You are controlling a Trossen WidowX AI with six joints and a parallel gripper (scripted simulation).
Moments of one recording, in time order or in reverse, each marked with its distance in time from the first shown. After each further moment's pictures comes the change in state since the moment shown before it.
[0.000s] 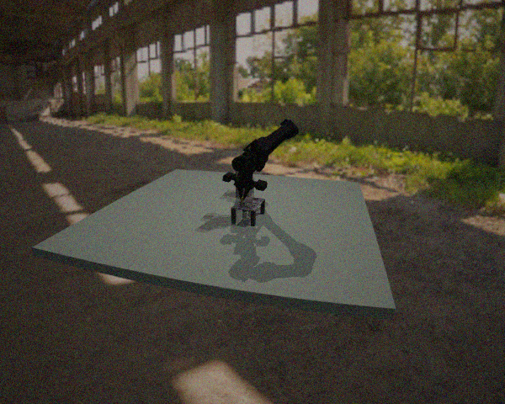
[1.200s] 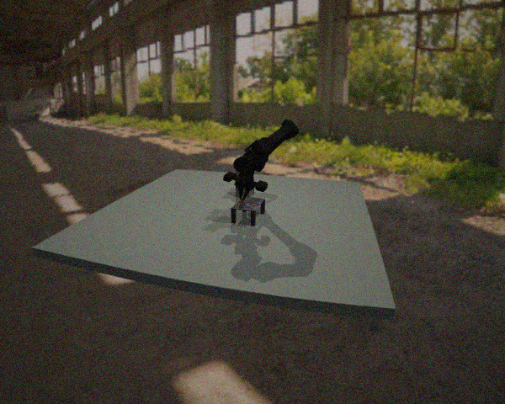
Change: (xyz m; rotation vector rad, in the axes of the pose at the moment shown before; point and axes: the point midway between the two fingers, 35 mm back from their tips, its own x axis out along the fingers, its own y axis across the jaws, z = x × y) arm 0.001 0.001 -0.001 0.003 0.003 -0.034
